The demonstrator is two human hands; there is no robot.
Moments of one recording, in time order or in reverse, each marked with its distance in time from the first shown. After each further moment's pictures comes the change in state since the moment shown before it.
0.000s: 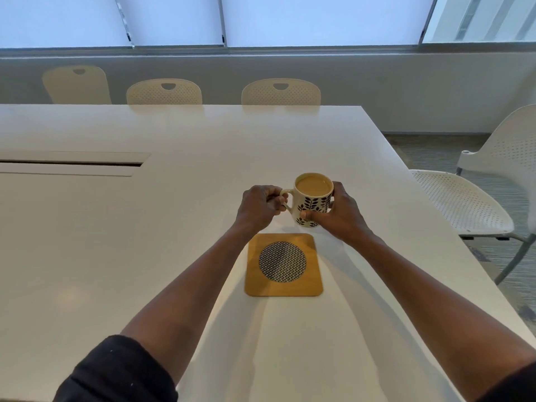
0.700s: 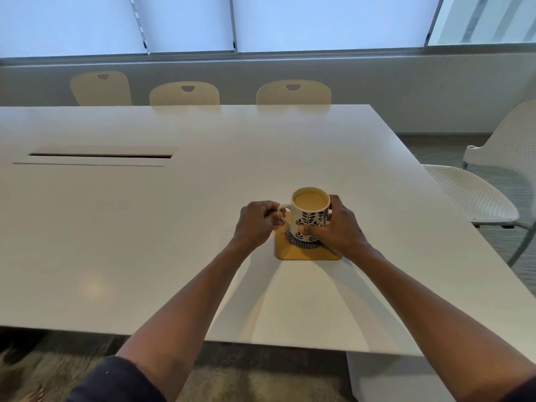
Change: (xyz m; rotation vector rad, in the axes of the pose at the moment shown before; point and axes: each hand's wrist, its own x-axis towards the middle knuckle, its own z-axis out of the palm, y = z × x) left_hand -0.111 -0.022 -0.051 -0.023 -0.002 -0.012; right_hand -0.102 -0.052 0.039 -0.009 -0.029 0.025
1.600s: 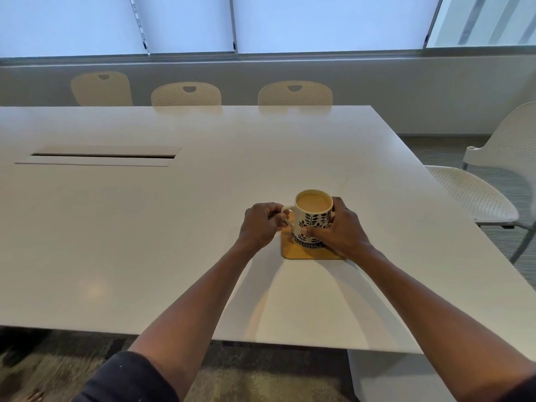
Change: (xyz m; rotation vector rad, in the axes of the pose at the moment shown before) left_hand -0.003 -0.005 -0.005 0.007 0.002 -0.011; right_hand -0.005 -0.007 0.007 -0.036 0.007 0.010
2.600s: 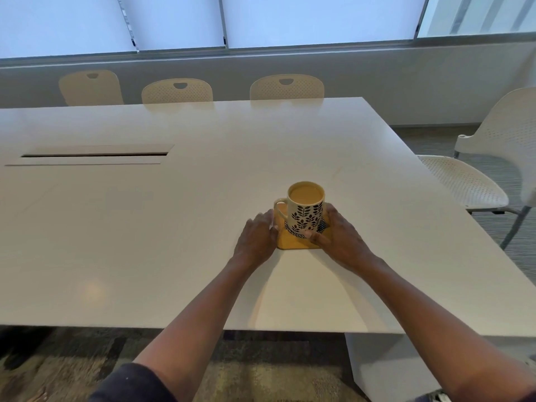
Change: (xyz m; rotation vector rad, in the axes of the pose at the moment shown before) left_hand -0.034 -0.014 0.019 0.509 -0.116 0.001; right_hand -0.036 0.021 -0.001 -0.019 -0.139 0.001
